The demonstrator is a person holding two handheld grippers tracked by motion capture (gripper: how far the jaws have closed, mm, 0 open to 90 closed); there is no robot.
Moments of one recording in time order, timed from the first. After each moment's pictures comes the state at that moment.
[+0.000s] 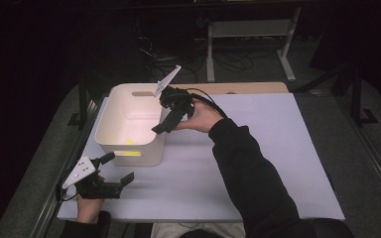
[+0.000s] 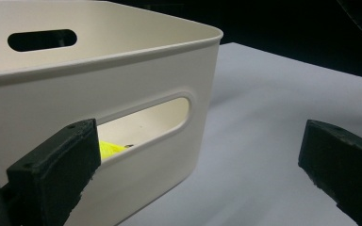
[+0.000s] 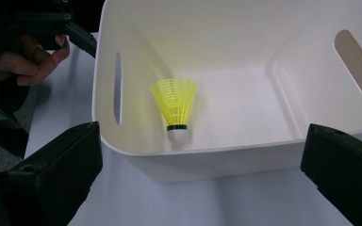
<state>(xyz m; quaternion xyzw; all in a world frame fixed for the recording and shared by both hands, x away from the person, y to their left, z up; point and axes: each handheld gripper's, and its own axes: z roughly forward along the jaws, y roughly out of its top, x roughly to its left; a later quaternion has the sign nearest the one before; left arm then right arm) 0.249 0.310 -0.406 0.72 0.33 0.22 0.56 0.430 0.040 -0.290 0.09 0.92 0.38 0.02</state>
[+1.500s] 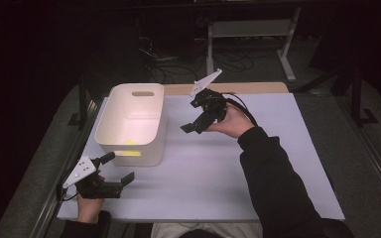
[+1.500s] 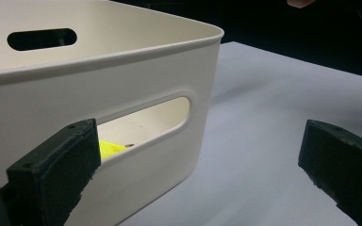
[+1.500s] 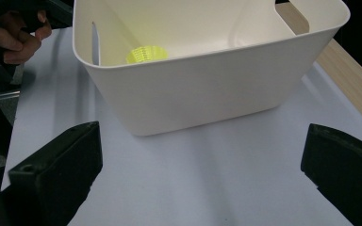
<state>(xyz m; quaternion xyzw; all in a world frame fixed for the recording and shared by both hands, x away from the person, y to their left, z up) 0.249 0.309 -0.406 0.73 0.33 0.22 0.56 0.423 -0.044 -0.303 0.14 0.90 0.41 0.05</state>
